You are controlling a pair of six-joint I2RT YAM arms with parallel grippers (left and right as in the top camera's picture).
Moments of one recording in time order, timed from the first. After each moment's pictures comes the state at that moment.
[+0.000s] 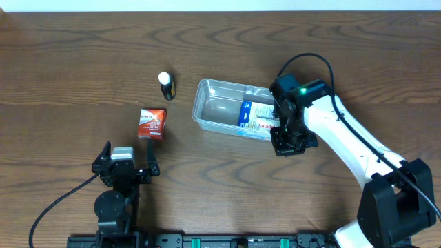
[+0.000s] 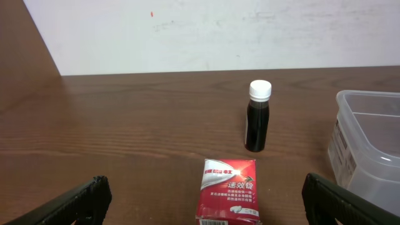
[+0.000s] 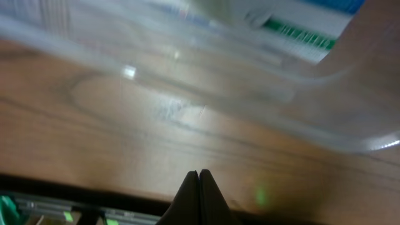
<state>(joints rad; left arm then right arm) 0.02 0.01 0.06 -0.20 -0.04 0.04 0.43 1.71 1.27 -1.28 -0.10 0.29</state>
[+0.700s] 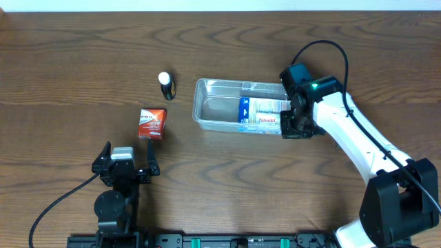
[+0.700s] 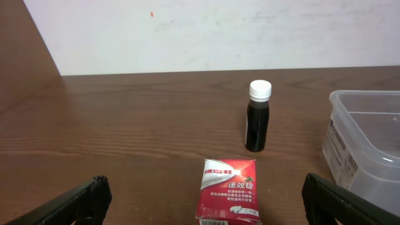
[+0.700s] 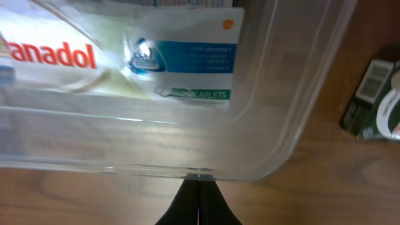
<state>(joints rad) 0.02 0.01 0.06 -0.20 -0.04 0.04 0.36 1.71 1.27 -1.11 0.06 0.35</state>
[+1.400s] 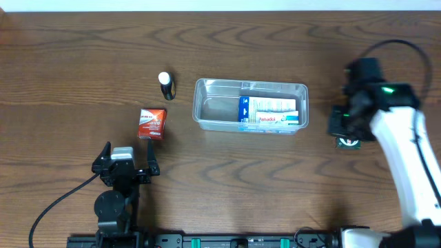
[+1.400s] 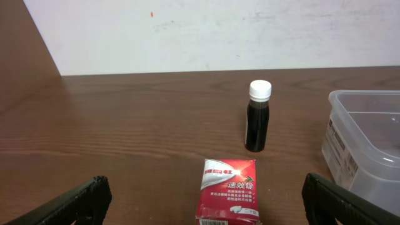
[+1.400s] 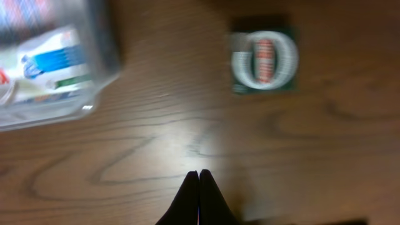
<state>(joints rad) 0.02 0.01 0.06 -0.20 -0.04 0.04 0.02 1.46 1.28 -1.25 0.06 0.30</state>
